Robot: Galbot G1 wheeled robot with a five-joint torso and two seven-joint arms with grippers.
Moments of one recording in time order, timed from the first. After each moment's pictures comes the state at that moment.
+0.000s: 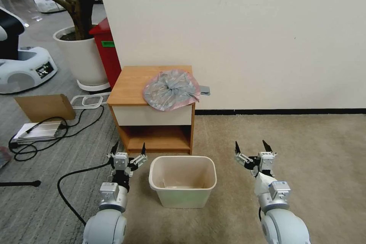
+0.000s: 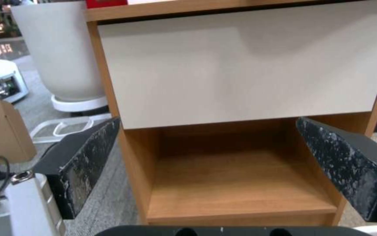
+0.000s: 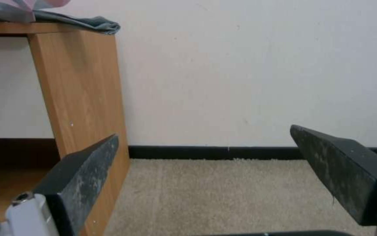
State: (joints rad) left arm 1.55 -1.50 -0.55 -2.00 0.00 0.00 0.00; right arm -1.55 1.50 0.55 2.00 0.00 0.00 0.00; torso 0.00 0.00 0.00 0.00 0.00
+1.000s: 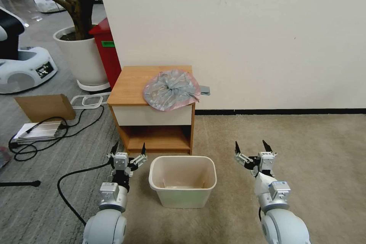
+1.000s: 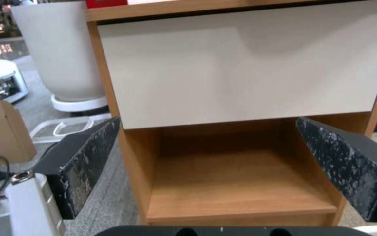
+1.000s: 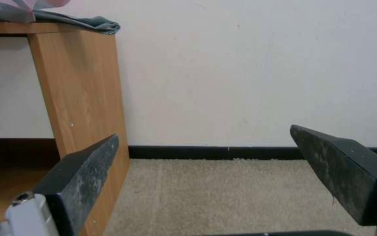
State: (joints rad) left arm 1.55 -1.50 -0.55 -2.00 0.00 0.00 0.00; right arm -1.55 1.50 0.55 2.00 0.00 0.00 0.00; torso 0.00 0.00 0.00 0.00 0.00
